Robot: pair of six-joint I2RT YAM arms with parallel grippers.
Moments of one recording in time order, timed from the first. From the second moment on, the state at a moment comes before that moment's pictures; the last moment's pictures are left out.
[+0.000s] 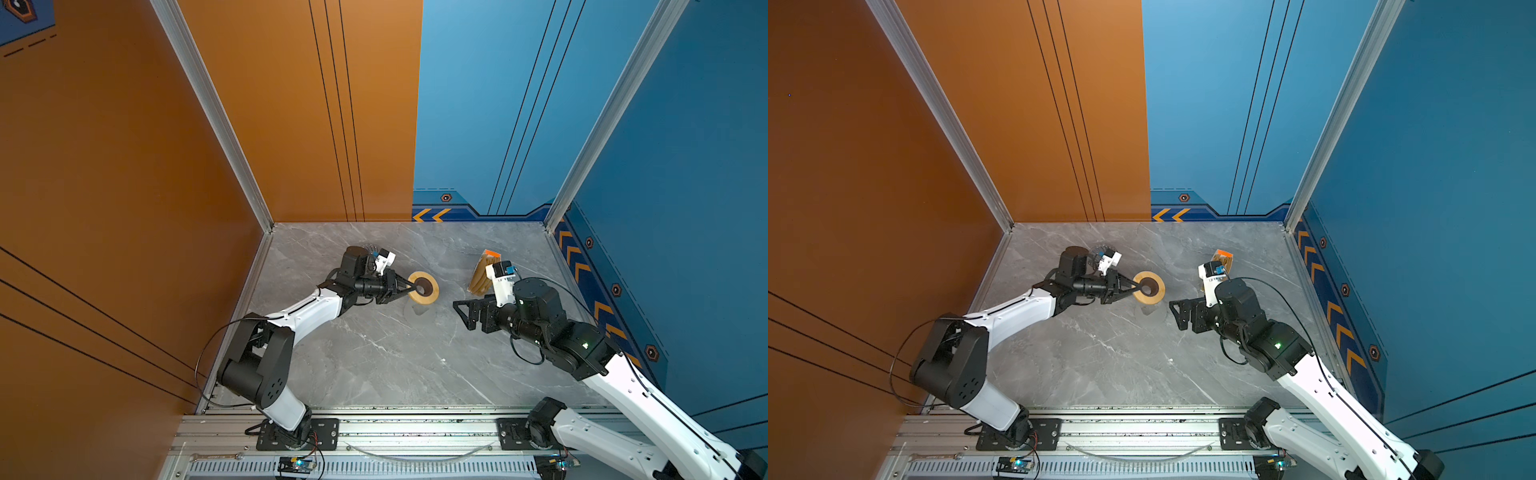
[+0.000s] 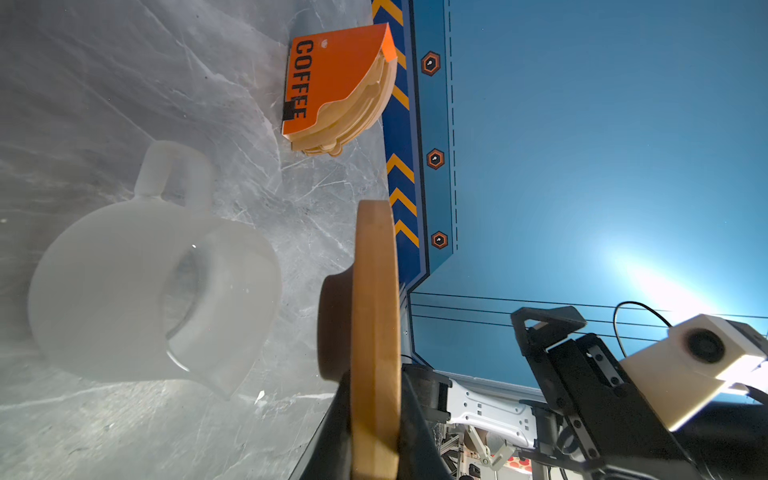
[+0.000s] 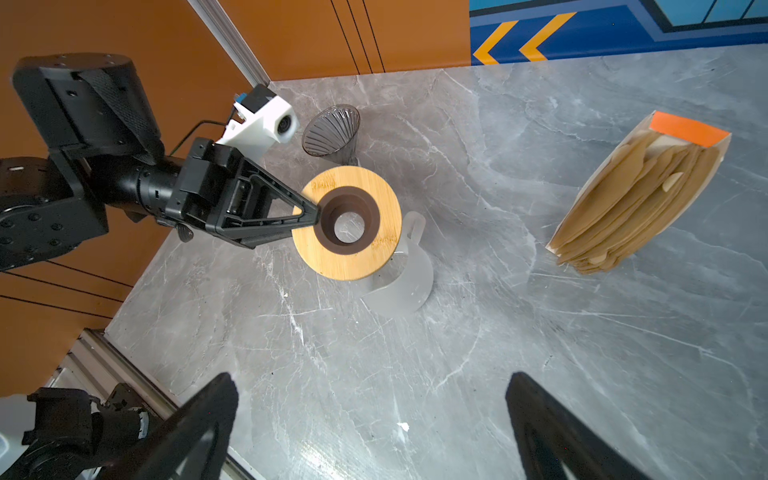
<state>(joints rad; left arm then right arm) -0.42 1.61 0.98 0.09 0.89 -0.96 0.66 0.86 0.97 -0.66 0.02 0.42</state>
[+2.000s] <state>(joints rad) -0.41 1.75 1.04 0.02 0.93 -0.91 0.75 0.89 0.91 -0.62 0.07 0.45</state>
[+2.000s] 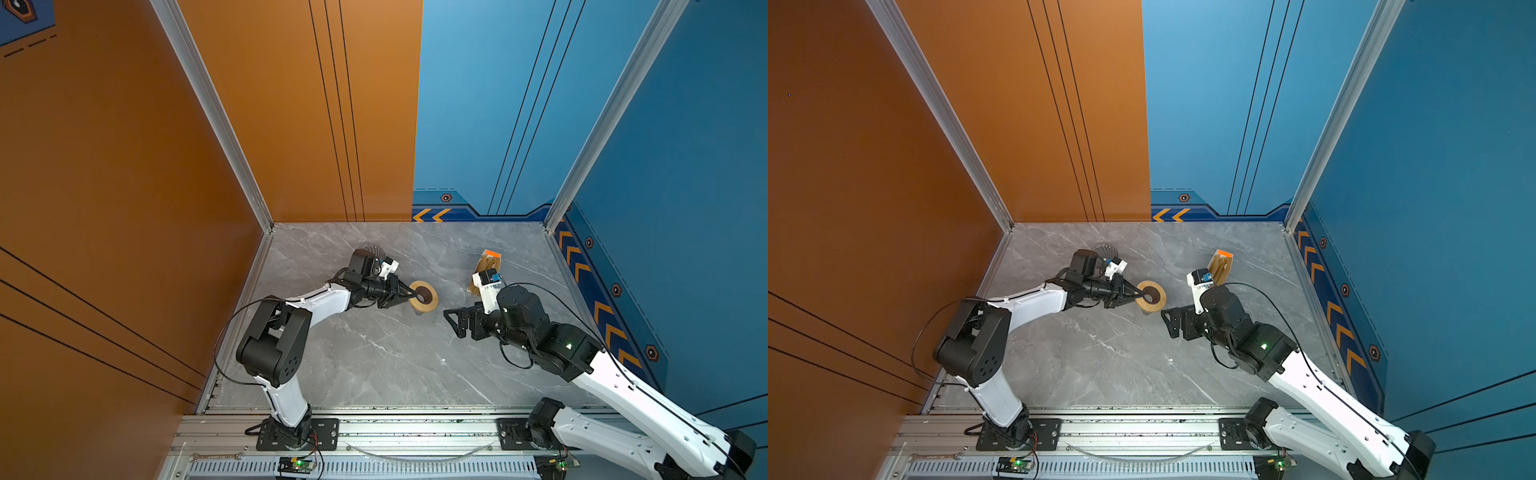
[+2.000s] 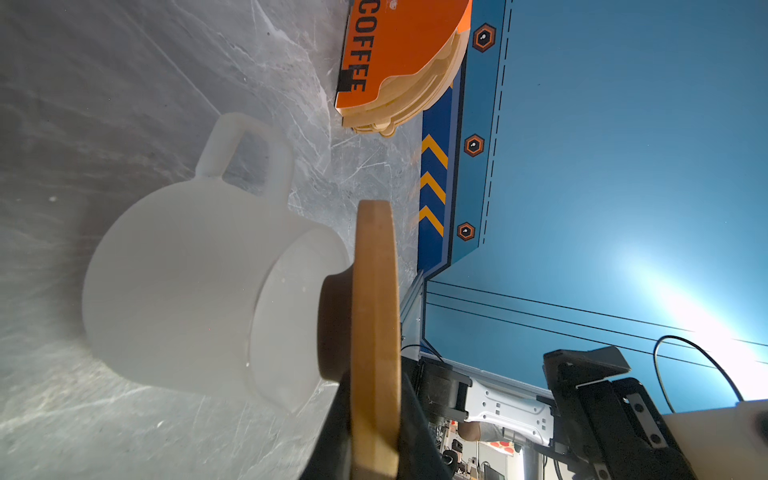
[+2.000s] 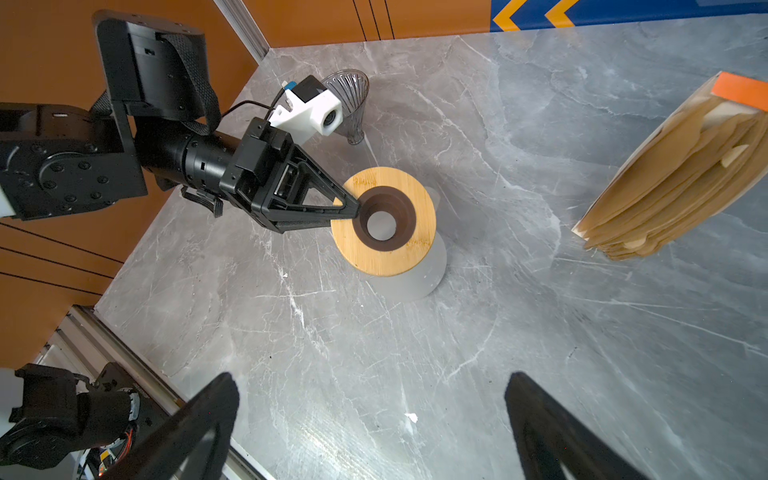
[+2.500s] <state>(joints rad) -0.39 1.76 1.04 0.02 0.94 -0.89 0.76 0.90 0.91 -0.62 0.07 0.46</state>
